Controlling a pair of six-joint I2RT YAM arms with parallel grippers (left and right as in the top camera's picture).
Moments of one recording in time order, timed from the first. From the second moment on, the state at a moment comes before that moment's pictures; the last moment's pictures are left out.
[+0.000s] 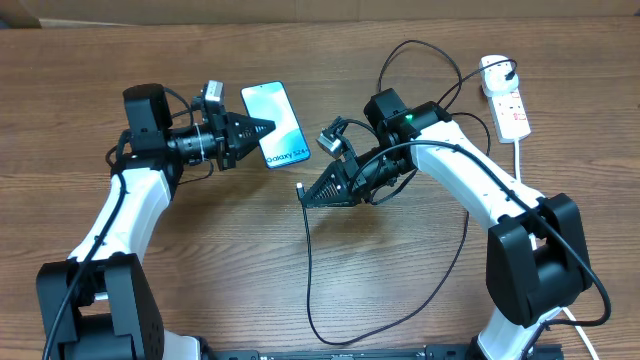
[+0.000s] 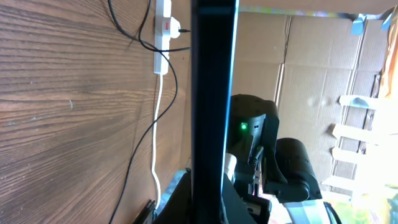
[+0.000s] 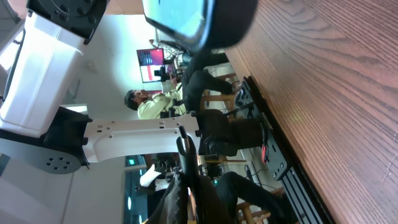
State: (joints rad) left arm 0.08 1.64 1.01 -0.05 1.29 -0.94; right arm 0.44 1.89 1.43 -1.10 -1.38 0.00
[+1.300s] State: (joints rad) left arm 0.05 1.64 1.01 -0.06 1.33 -0.94; right arm 0.44 1.89 1.43 -0.99 -1.41 0.05
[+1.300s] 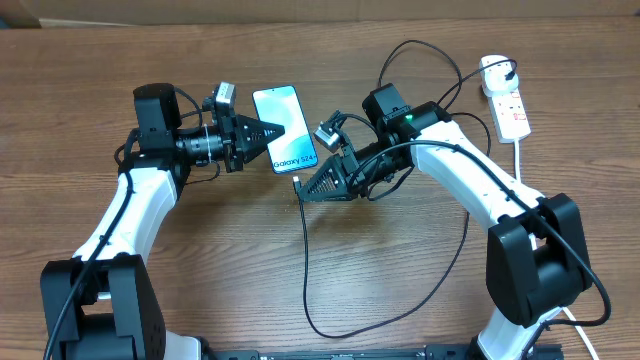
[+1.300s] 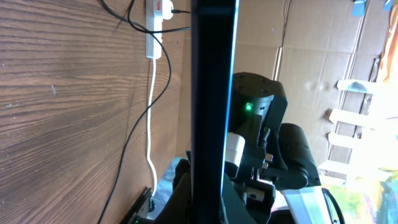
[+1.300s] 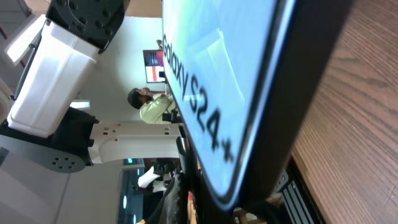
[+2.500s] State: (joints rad) left arm 0.05 1.64 1.01 -0.06 1.35 -0.94; right arm 0.43 1.89 1.43 -0.97 -1.40 0.11
